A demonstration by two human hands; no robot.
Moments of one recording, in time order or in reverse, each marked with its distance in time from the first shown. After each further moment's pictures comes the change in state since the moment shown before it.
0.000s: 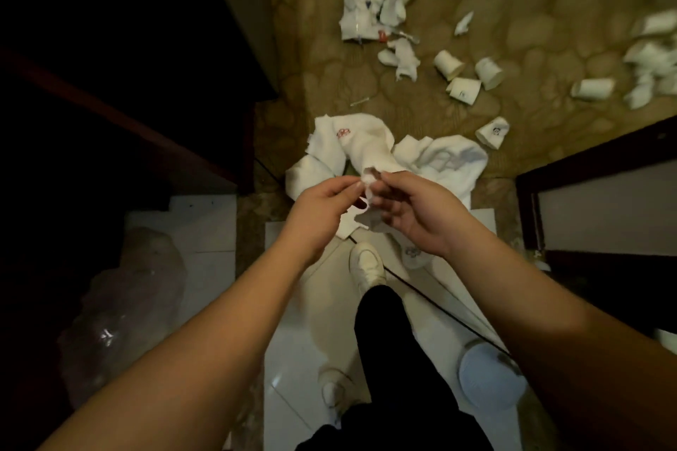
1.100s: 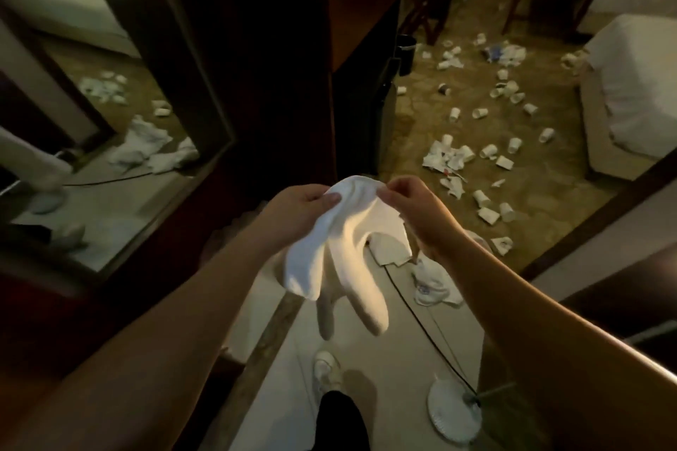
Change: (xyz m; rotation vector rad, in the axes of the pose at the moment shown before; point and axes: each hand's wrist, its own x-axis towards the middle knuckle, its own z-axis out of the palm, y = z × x) left_hand -0.600 0.087 0.002 0.344 0.423 0.269; right_hand -0.504 0.085 0.112 -0.961 -0.201 -0.589
